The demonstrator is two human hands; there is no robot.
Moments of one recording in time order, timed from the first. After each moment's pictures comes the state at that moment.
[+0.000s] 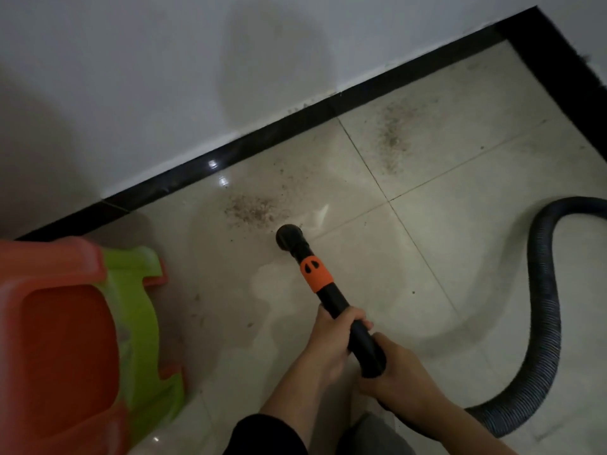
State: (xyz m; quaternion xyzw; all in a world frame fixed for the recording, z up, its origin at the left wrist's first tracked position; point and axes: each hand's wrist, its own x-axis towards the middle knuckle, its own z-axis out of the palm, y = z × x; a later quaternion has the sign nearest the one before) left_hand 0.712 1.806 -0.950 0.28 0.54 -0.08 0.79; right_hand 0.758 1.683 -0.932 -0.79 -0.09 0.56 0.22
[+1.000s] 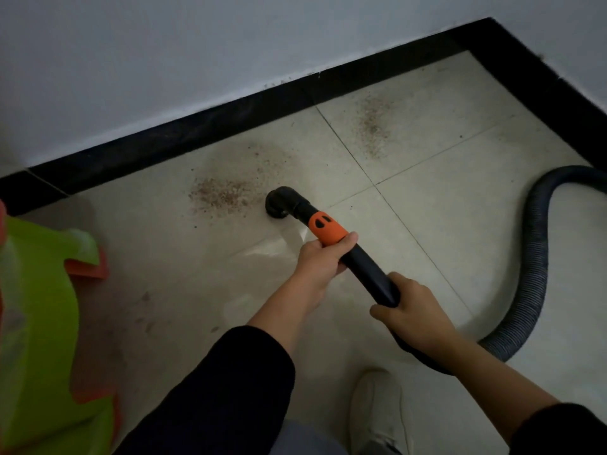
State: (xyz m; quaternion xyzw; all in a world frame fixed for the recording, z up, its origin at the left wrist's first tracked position) left_hand 0.756 1.829 -1.052 0.40 0.43 -0.01 0.81; right_hand 0.789 1.667 -1.027 -0.90 -0.20 0.31 0.21
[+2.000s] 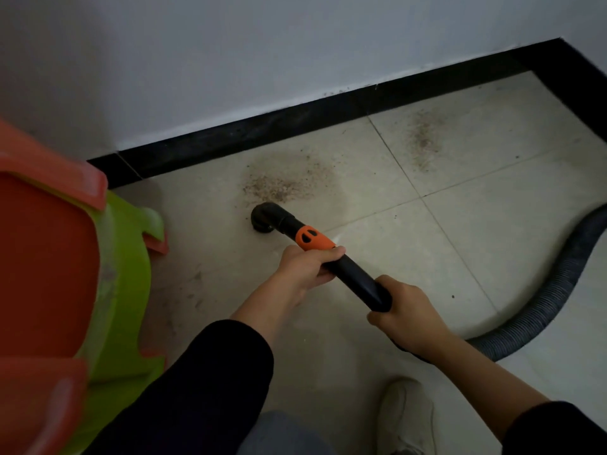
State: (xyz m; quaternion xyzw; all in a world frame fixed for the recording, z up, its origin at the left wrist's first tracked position) left_hand 0.686 1.891 -1.039 0.38 0.51 0.01 0.77; right_hand 0.764 1.719 -1.038 -0.87 -0.34 0.30 0.17
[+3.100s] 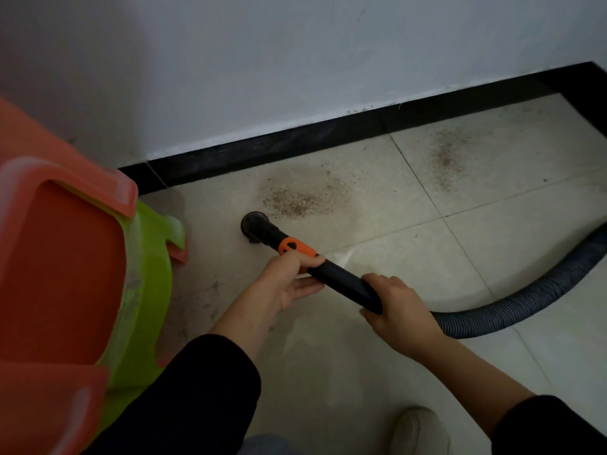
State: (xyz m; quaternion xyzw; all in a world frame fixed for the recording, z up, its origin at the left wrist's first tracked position) left_hand 0.661 1.932 -1.033 0.33 0.53 0.02 0.78; right_hand 0.764 1.761 -1.047 -0.84 -0.48 0.20 0.16
